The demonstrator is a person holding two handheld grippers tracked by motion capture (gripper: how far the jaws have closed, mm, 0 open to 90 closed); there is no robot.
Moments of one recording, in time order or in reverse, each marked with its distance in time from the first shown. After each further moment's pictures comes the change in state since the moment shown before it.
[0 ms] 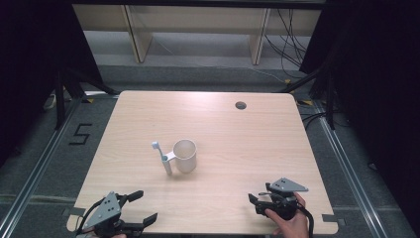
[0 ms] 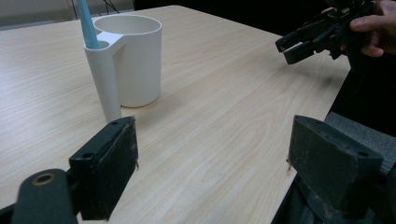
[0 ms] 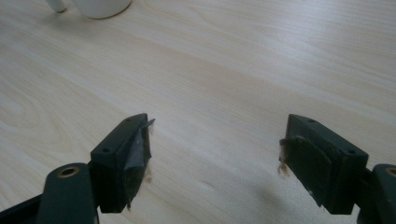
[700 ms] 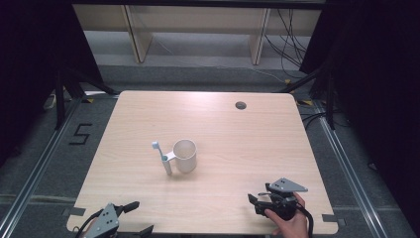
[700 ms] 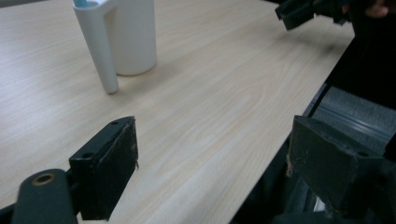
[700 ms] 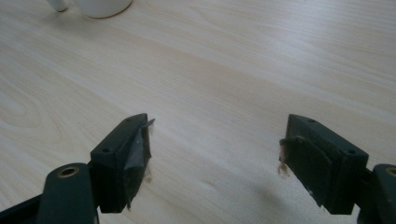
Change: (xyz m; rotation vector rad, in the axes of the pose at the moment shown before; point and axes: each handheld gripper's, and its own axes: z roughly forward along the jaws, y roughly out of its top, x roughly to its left) left arm -0.013 -0.020 -0.010 0.072 0.012 0.044; right arm 0.002 0.000 0.001 -0.003 0.000 0.007
